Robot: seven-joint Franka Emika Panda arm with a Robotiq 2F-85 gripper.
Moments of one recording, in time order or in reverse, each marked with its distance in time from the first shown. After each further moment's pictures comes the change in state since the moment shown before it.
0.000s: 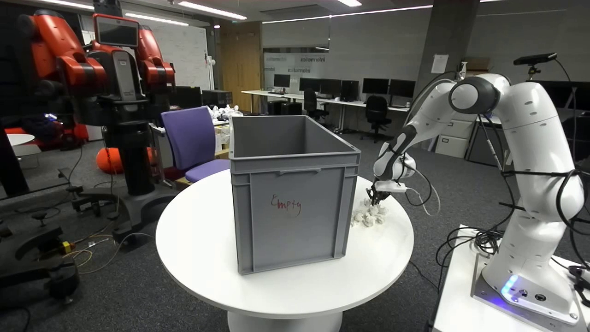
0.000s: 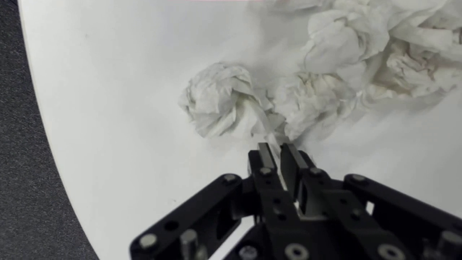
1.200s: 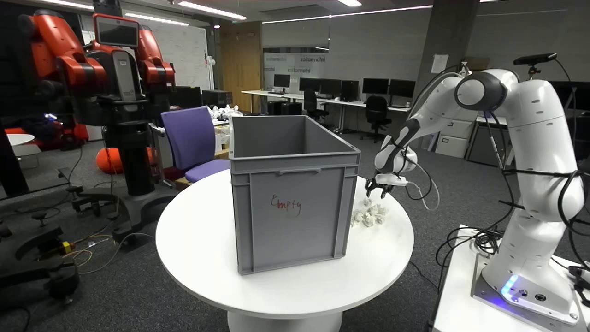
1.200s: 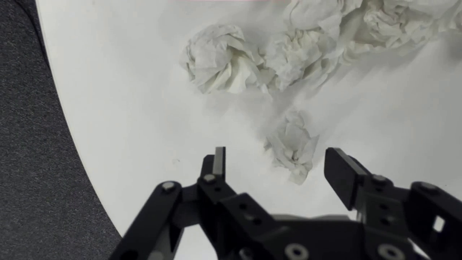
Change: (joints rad) arm 0.007 -0.055 -0.028 0.001 0.009 -0.016 0.000
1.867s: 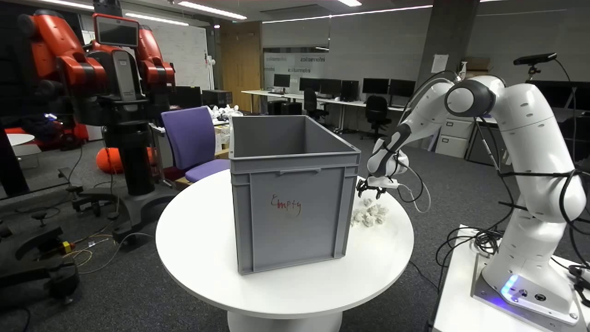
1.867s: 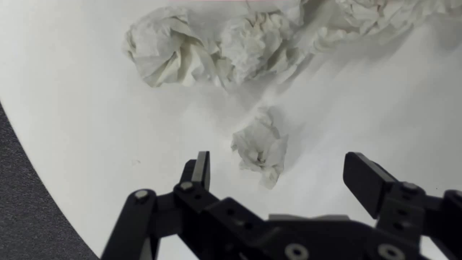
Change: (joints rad) arm 0.055 0.092 -0.018 0.096 0.000 0.003 0.054
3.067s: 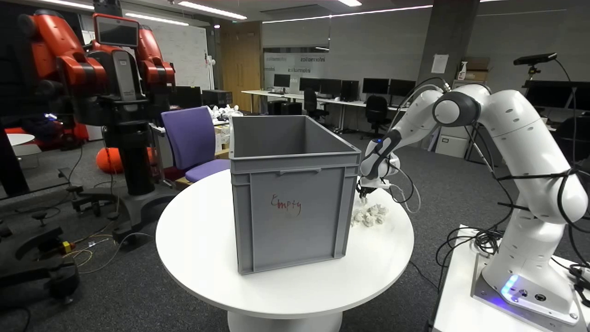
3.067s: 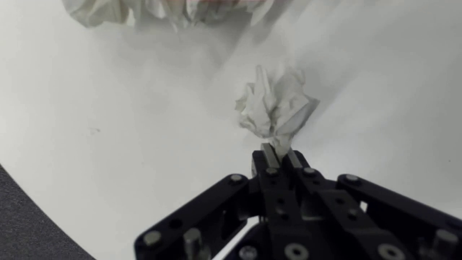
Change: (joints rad) arm 0.055 0.113 -0.059 0.143 -0.003 -0.009 0.058
